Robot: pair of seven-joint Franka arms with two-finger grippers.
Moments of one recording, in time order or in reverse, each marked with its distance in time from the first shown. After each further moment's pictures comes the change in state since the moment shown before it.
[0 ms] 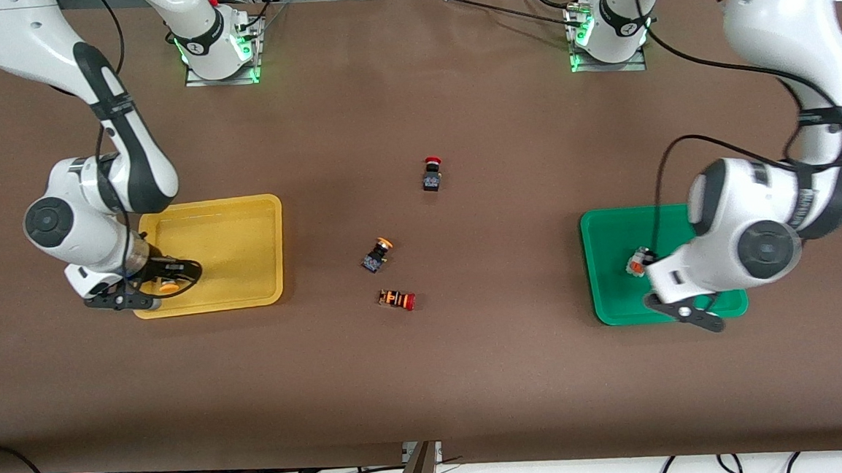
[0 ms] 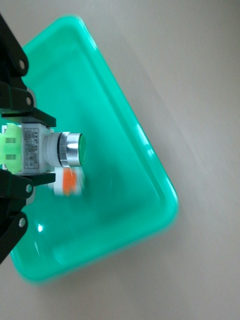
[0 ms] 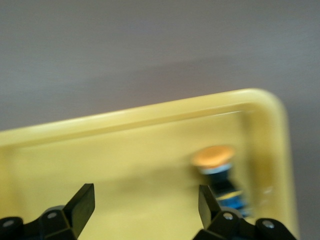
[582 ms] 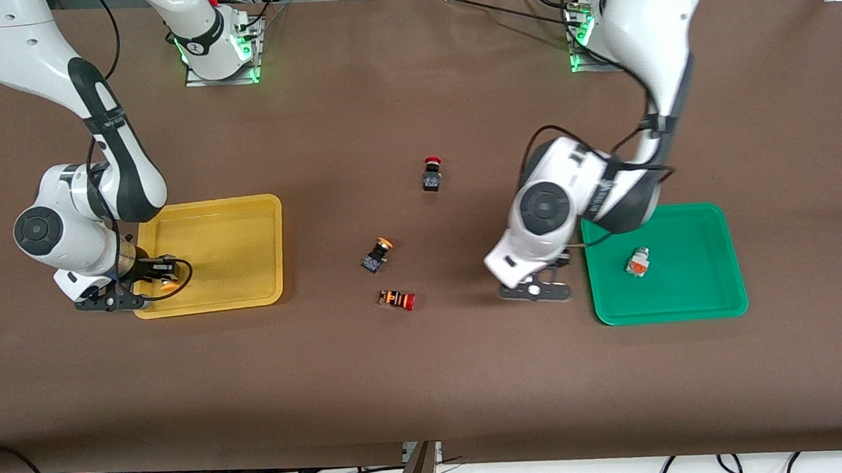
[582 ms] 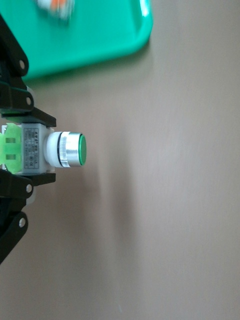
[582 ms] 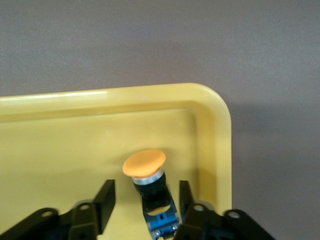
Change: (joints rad) left arm -0.398 0.043 -0.002 0.081 -0.001 -0.017 -0.744; right arm -0.002 0.052 -0.128 0.002 -0.007 0.005 -0.237
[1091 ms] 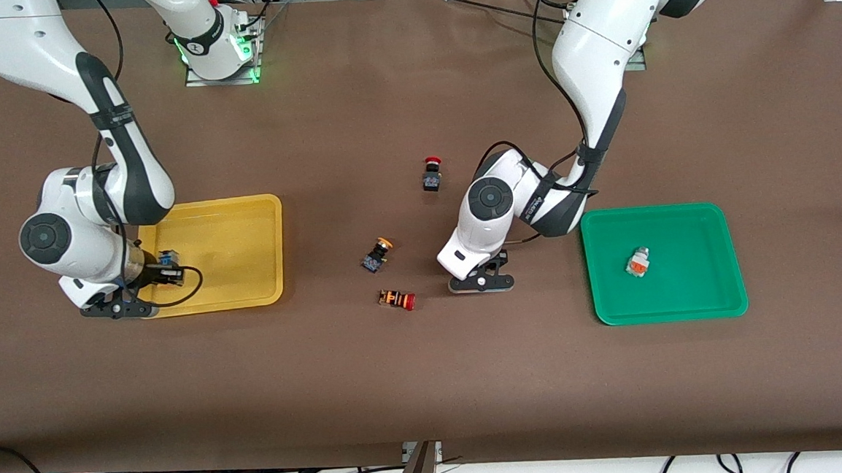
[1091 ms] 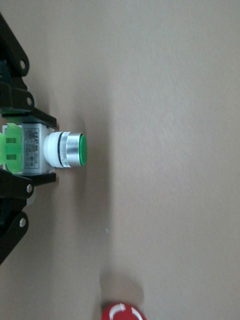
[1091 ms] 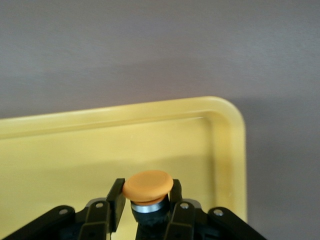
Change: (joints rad) left arm -0.139 0.168 -0.020 -0.049 -0.018 0.357 -0.322; right arm 0.031 0.001 -0.003 0.066 0.000 -0.082 0.047
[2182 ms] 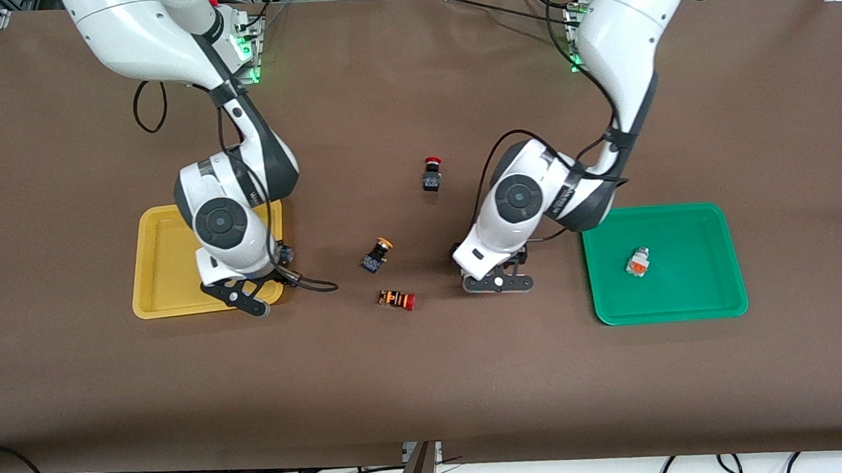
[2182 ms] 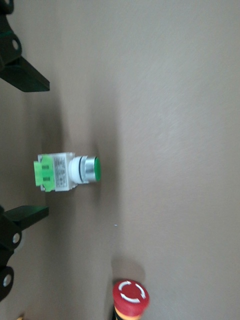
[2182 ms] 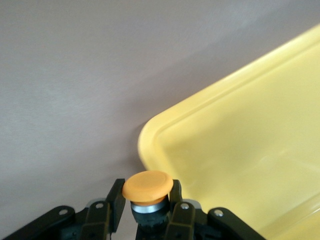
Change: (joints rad) left arm 0.038 -0.064 -0.025 -0.018 -0.071 -0.041 0.075; right arm 0.365 0.094 0.011 0.246 -0.048 -0.184 0.758
